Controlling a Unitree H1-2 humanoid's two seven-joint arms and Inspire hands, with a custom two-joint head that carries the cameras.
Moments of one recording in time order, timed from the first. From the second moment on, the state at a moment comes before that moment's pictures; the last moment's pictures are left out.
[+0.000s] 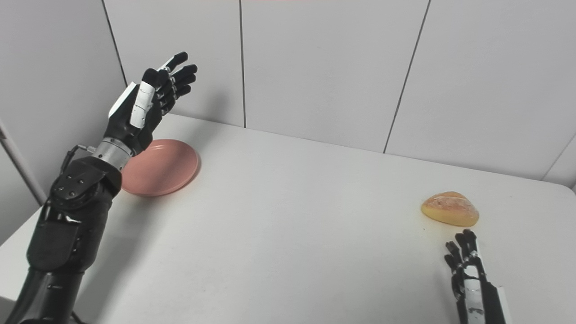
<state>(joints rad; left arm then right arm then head) -0.46 0.45 0.23 -0.01 -0.27 0.18 -0.22 0.02 -0.14 -0.08 -0.05 0.22 -0.11 0.16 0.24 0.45</state>
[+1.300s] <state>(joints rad) -0.57 0.54 0.35 0.77 -0.22 -0.18 -0.11 0.03 -0.16 -0.08 -0.06 0.26 -0.07 0.16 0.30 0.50</state>
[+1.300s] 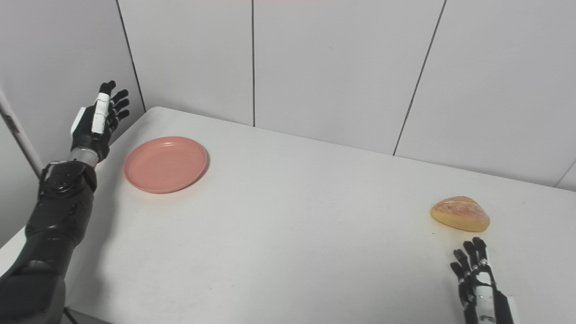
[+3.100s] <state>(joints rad) -0.54 0.43 0.27 0.91 -0.22 -0.28 -0.14 0.07 -0.18 -0.09 -0.09 0.26 -0.04 0.16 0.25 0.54</state>
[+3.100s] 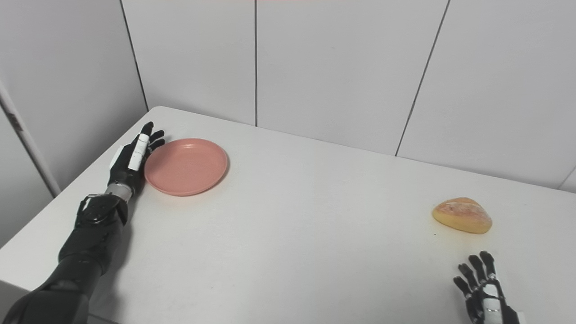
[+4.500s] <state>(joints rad) -0.55 0.29 0.08 0.79 -0.19 -0.24 -0.18 0.06 -0.14 -0.07 -0.10 0.19 -0.04 0.15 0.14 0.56</state>
